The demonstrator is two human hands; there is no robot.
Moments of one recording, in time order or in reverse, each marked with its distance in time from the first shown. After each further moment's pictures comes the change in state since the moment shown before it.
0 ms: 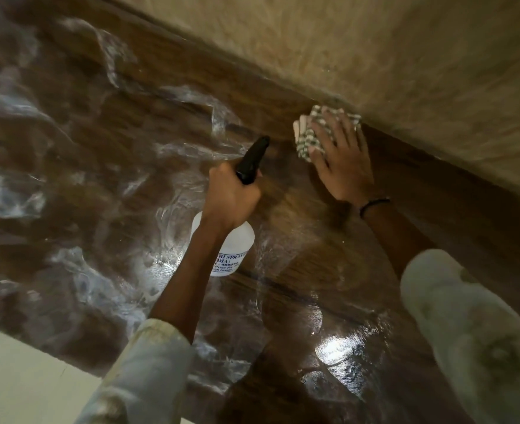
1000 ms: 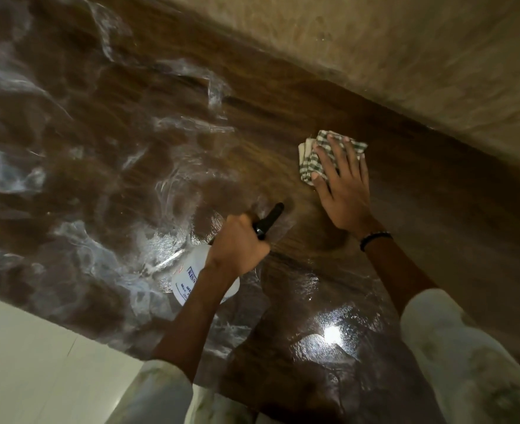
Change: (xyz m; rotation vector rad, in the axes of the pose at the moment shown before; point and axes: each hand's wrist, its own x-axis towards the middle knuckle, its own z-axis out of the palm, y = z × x) left_hand -0.085 -0.058 0.018 0.337 -0.327 -0.041; right_hand -0.097 -0.016 0.024 0.075 0.026 0.068
